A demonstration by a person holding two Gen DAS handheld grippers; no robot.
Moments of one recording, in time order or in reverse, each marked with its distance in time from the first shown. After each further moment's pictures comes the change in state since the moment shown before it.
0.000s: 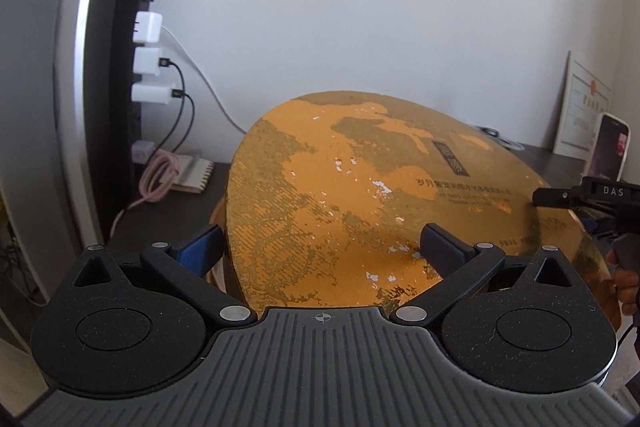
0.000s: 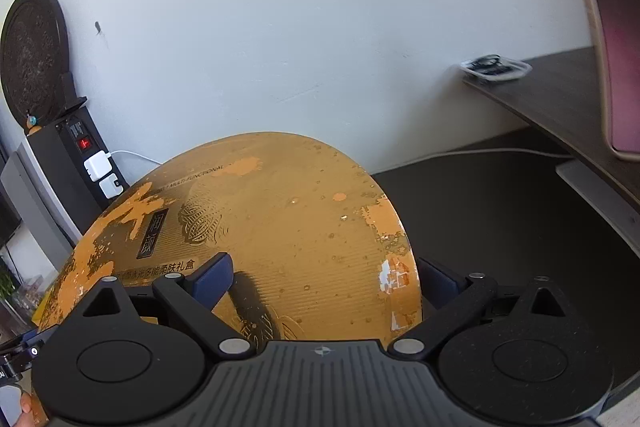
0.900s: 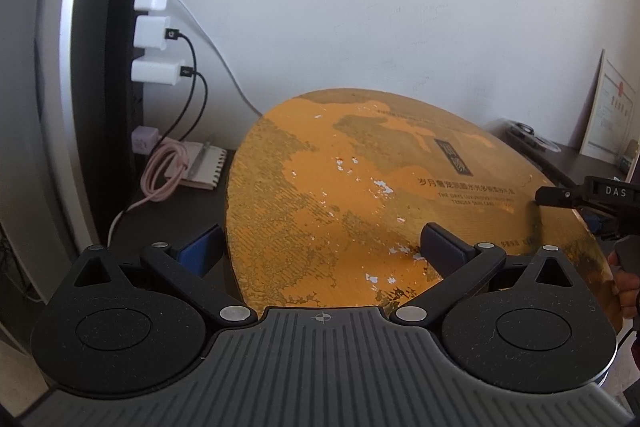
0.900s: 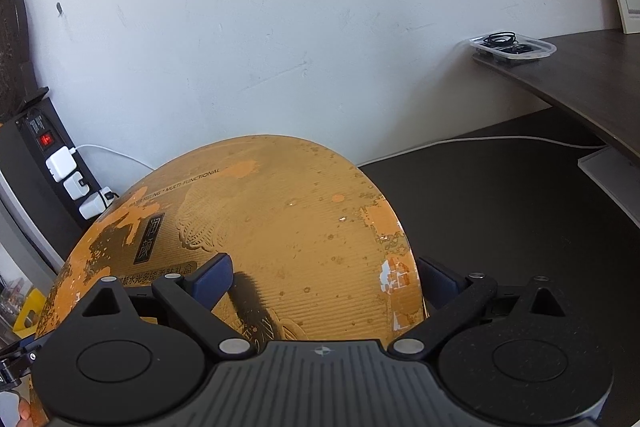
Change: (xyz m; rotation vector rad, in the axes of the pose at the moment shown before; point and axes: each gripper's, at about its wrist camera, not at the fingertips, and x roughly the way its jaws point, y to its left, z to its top) left arm 0.060 0.045 0.016 -0.039 0.086 0.007; right arm 0.066 0.014 0.015 0.029 0.065 -0.069
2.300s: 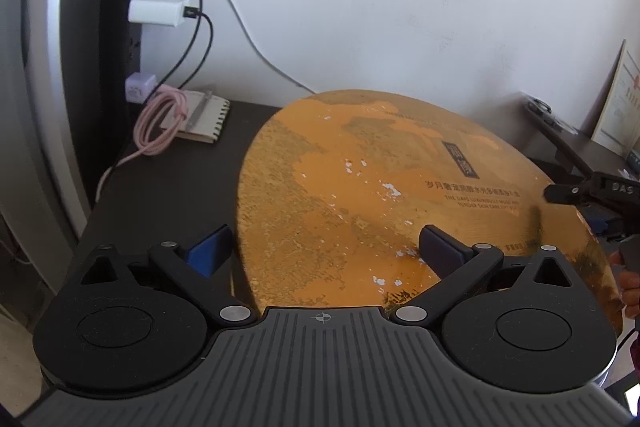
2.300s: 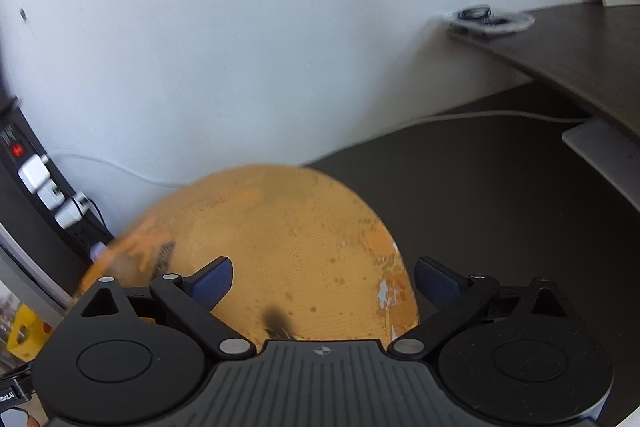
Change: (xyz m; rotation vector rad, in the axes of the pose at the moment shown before) left arm 0.023 0.015 0.001 -0.043 0.110 0.009; right arm 0.001 -0.007 0.006 0.066 0.011 -0.049
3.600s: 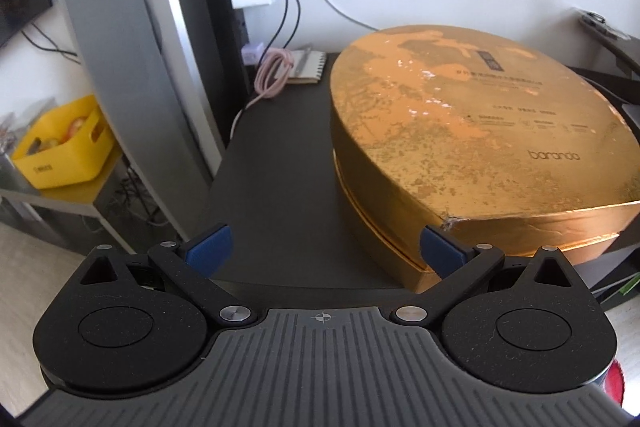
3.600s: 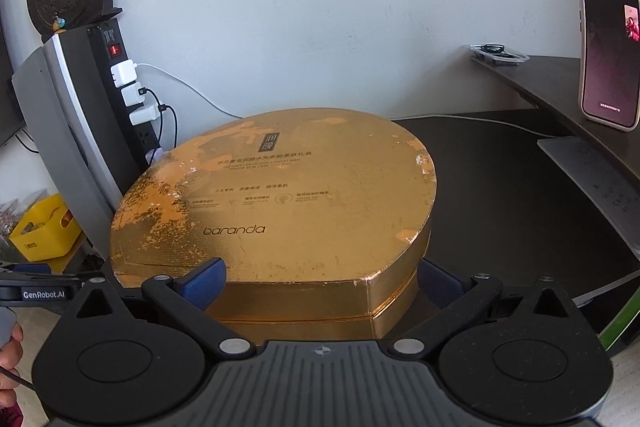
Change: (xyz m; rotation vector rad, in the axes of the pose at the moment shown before) left arm -0.097 -0.040 -0.063 0.129 0.129 0.381; right arm -0.128 0.034 -0.112 -0.233 0.012 -0.003
